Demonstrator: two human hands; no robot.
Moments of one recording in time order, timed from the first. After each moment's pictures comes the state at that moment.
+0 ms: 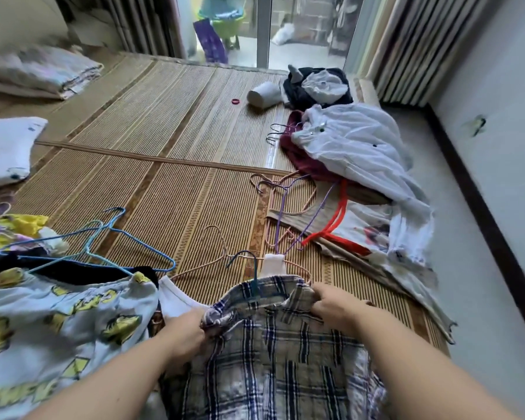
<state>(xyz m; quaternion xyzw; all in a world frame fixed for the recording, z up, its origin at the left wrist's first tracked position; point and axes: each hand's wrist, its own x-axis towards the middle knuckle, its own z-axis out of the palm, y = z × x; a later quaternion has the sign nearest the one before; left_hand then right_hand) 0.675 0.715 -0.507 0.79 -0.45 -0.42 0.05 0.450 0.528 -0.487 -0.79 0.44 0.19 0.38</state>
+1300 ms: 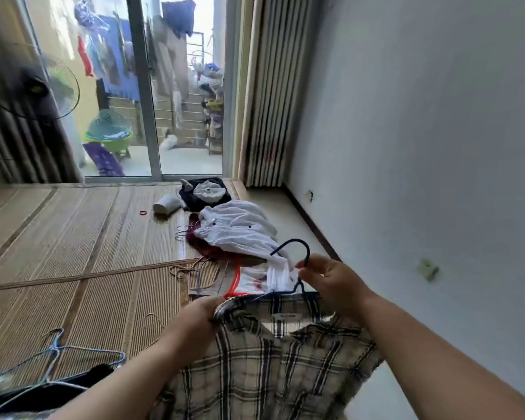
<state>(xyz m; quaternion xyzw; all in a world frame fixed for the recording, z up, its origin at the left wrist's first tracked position) 0.554 0.776 -0.167 0.64 -0.66 -0.26 0.28 0.296 0.709 -0.088 -0.74 0.52 -0.26 0.35</state>
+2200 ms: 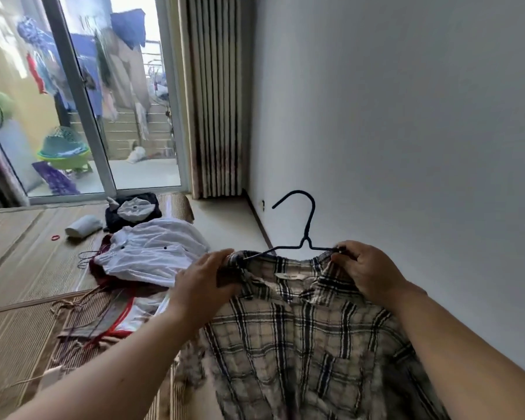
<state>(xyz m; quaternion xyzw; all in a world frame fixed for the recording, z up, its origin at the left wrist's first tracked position) 0.094 0.550 -0.085 0.64 -0.69 -0.09 0.33 -0.205 0.527 -0.017 -0.76 0.54 -0.29 0.20</state>
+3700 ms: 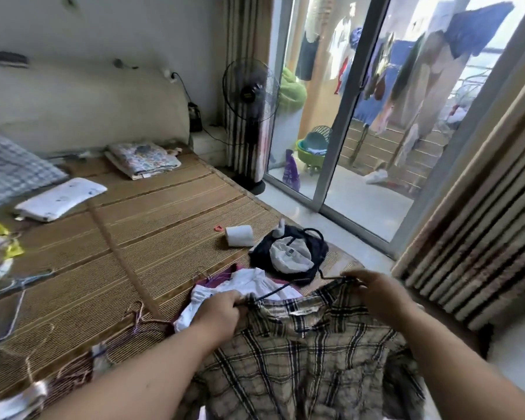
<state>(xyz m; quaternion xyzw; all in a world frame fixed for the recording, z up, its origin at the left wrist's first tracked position) 0.405 0.017 -0.165 0.90 -0.18 -0.18 0.36 0.309 -0.265 -0.107 -0.92 0.25 -0.04 0.31</state>
